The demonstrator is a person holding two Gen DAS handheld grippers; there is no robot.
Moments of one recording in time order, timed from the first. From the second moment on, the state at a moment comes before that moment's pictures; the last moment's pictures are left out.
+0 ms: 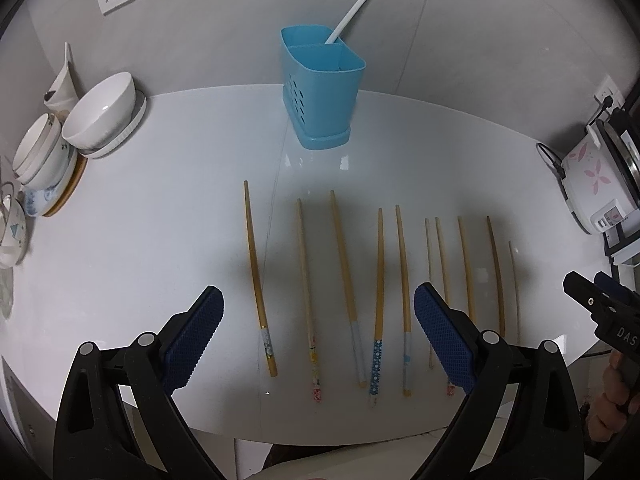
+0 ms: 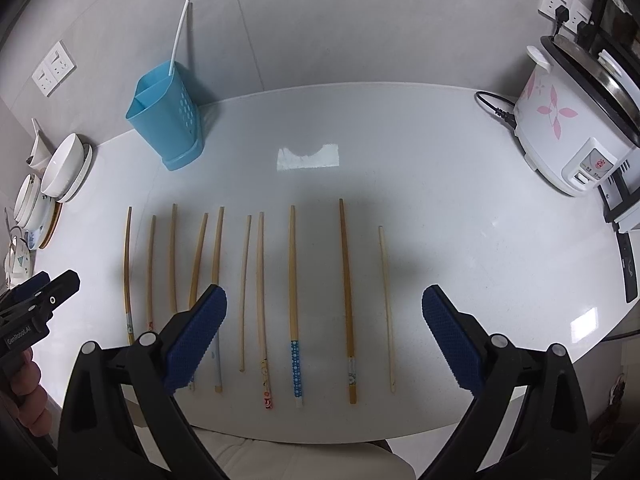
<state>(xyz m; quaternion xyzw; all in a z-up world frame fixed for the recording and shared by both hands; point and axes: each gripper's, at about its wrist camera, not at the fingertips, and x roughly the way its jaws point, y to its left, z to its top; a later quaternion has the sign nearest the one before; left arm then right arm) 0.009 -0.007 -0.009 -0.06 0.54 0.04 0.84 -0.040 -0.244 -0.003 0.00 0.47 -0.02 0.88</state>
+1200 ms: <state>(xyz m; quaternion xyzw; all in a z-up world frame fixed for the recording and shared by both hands) 0.011 -0.006 -0.012 -0.06 0.54 0.03 0.84 -0.037 -0.245 -0.002 0.00 0.48 -0.02 0.88</state>
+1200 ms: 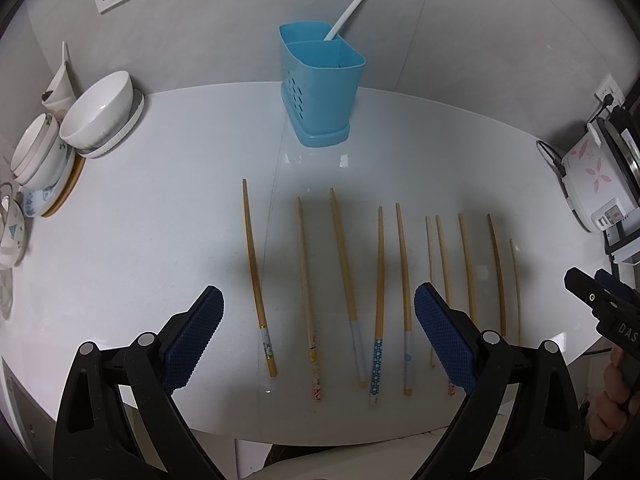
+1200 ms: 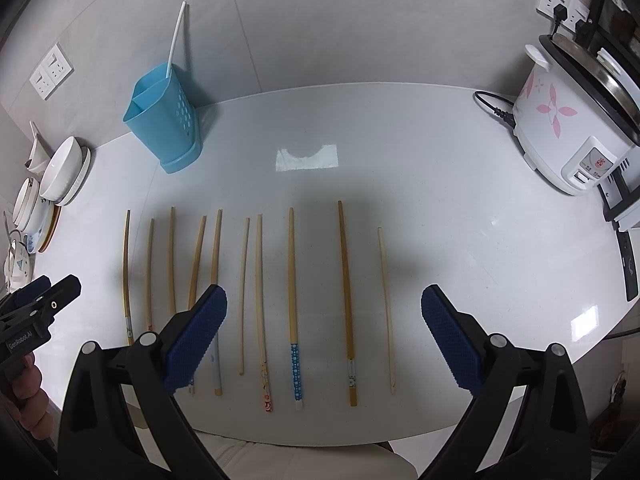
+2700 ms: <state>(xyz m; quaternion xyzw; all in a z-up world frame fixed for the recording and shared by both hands) 0.057 0.072 -0.139 -0.09 0.63 0.11 0.76 0.023 -0.255 -0.122 -0.02 0.60 -0.02 0.80</state>
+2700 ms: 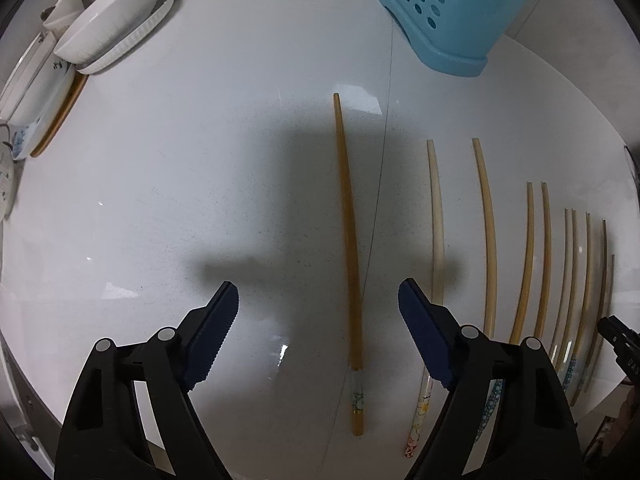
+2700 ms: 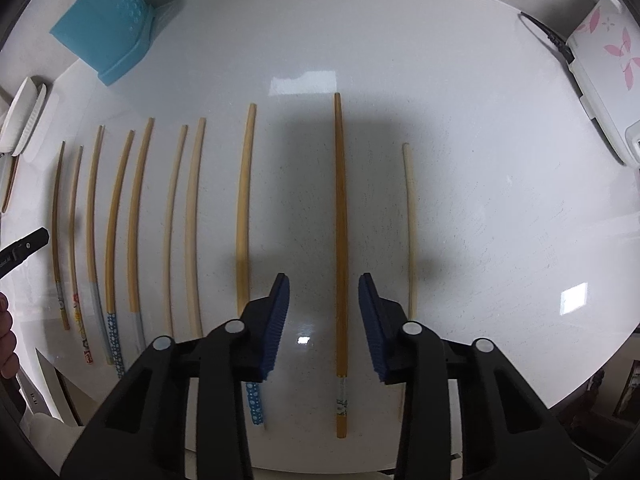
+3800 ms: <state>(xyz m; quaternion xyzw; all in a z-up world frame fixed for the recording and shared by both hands) 0.077 0.059 -0.141 -0.11 0.66 0.10 0.74 0.050 -0.247 -0.126 -0.01 0.61 -0.02 0.79</state>
